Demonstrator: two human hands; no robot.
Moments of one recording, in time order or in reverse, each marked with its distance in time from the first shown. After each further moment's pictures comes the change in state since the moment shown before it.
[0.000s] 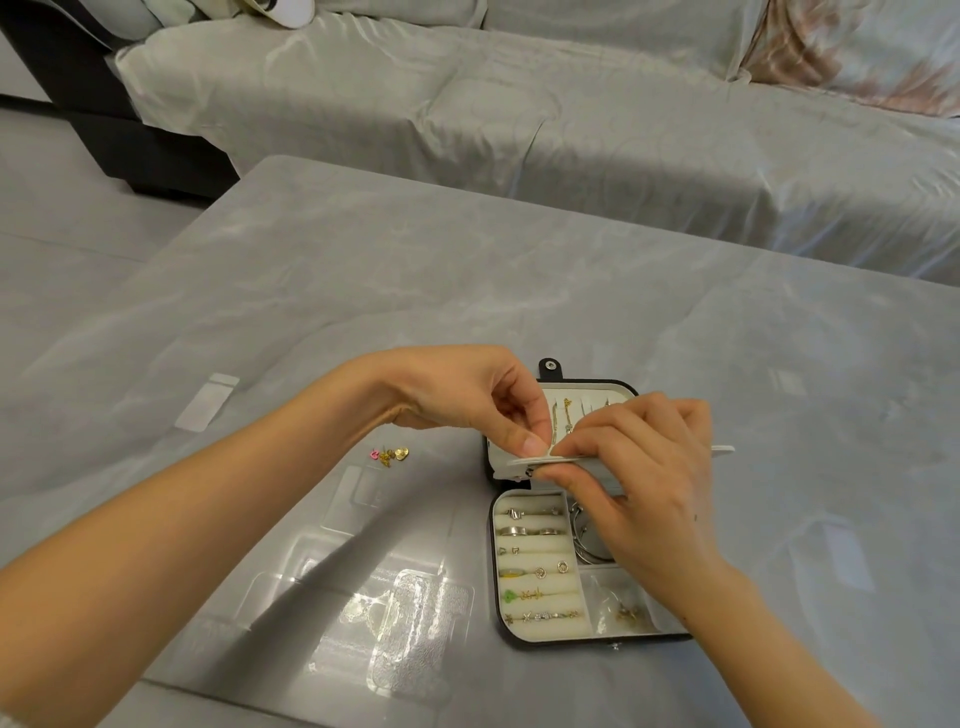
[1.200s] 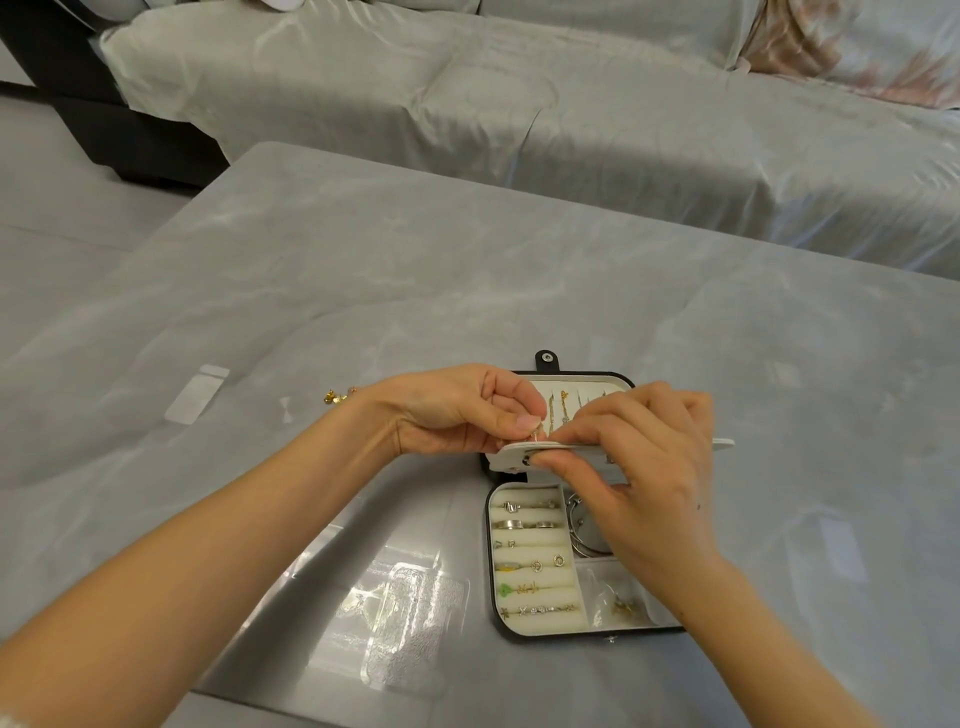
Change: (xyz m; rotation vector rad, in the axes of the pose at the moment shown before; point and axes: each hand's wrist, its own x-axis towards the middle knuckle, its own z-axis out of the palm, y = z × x) left_hand 0.016 -0.039 0.009 -0.707 0.000 0.033; right_hand 0.003 -0.005 -0.002 0.035 0.025 0.067
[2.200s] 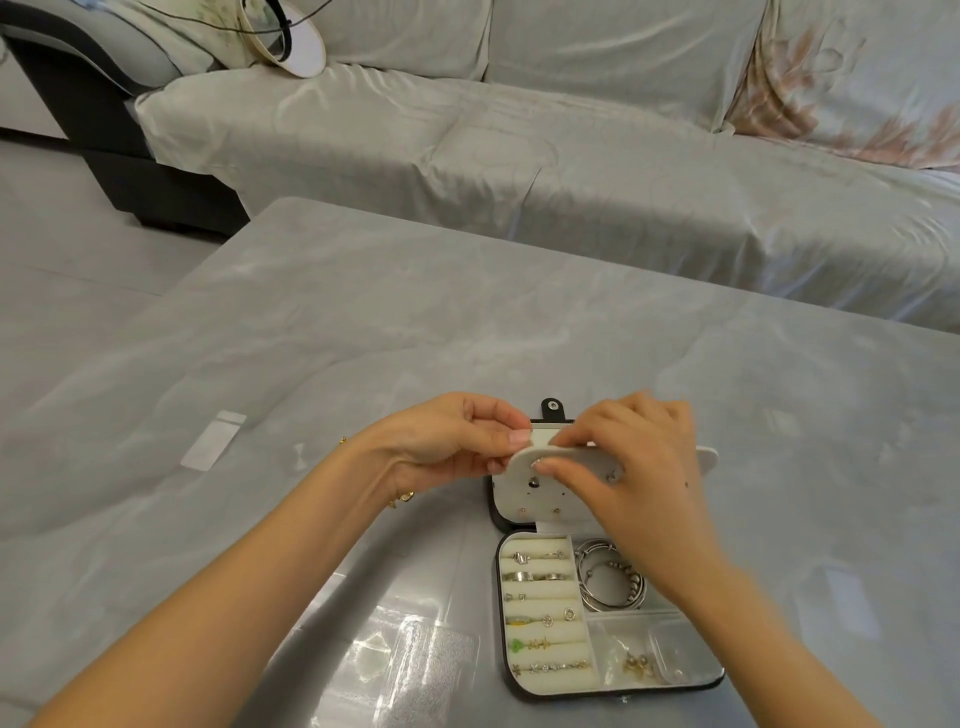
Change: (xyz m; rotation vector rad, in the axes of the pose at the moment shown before) left_hand -0.014 0.009 0.000 -0.005 0.338 0.078; right_hand 0.030 0.009 0.007 0.010 -0.173 0.134
